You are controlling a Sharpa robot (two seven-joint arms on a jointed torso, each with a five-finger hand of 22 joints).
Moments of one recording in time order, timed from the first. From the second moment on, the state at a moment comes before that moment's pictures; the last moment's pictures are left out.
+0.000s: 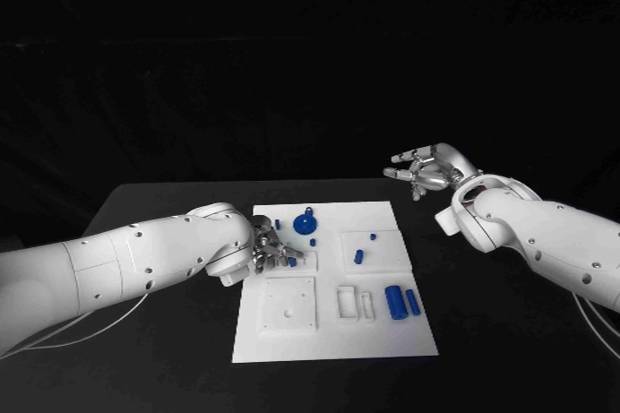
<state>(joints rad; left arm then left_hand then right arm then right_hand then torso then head) 1.34 -0.57 -0.24 1.26 -0.86 -0.07 -0.53 1.08 -0.01 0.00 0.14 0.09 1.20 0.02 0.09 0.43 1.46 -0.06 0.71 0.34 1.39 -0.12 1.10 0.50 0.01 1.32 -0.14 0.25 1.31 1.11 -0.77 0.23 1.24 -0.97 -0.41 0.04 1.25 -0.05 -0.15 0.05 0.50 0.92 0.12 0.06 0.06 1.12 0.02 0.95 0.98 1.42 -0.06 0.87 0.91 0.12 1.47 -0.09 0.33 1.05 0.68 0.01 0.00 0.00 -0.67</state>
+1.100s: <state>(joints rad) 1.34 -0.54 -0.23 1.23 -0.85 -0.03 -0.52 1.16 0.08 -0.03 -0.02 0.31 1.19 0.02 0.08 0.44 1.46 -0.06 0.71 0.34 1.39 -0.12 1.11 0.49 0.01 1.32 -0.14 0.25 1.31 1.11 -0.76 0.23 1.23 -0.97 -0.41 0.04 1.25 -0.05 -0.15 0.05 0.50 0.92 0.12 0.06 0.06 1.12 0.02 0.95 0.98 1.42 -0.06 0.87 0.91 0.12 1.47 -0.09 0.34 1.05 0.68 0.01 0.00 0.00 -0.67</state>
